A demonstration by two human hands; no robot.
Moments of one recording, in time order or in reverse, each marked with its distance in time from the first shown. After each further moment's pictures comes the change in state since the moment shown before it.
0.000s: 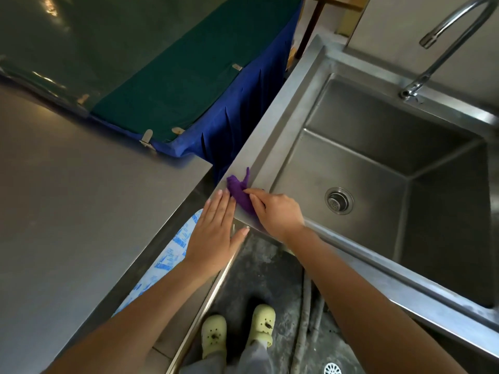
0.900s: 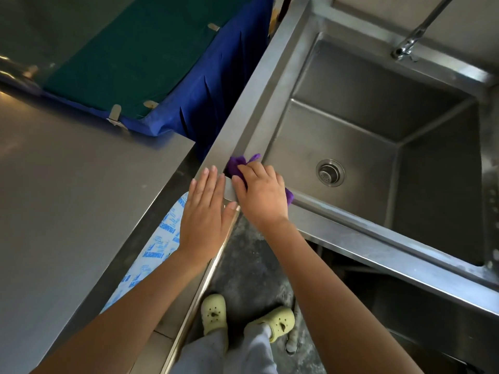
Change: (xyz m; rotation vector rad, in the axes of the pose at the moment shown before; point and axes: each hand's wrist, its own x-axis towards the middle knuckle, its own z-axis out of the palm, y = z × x) left_hand 0.001 0.005 0.011 -0.099 0.134 -0.038; right_hand -0.004 -0.014 0.030 -0.016 0.175 0.174
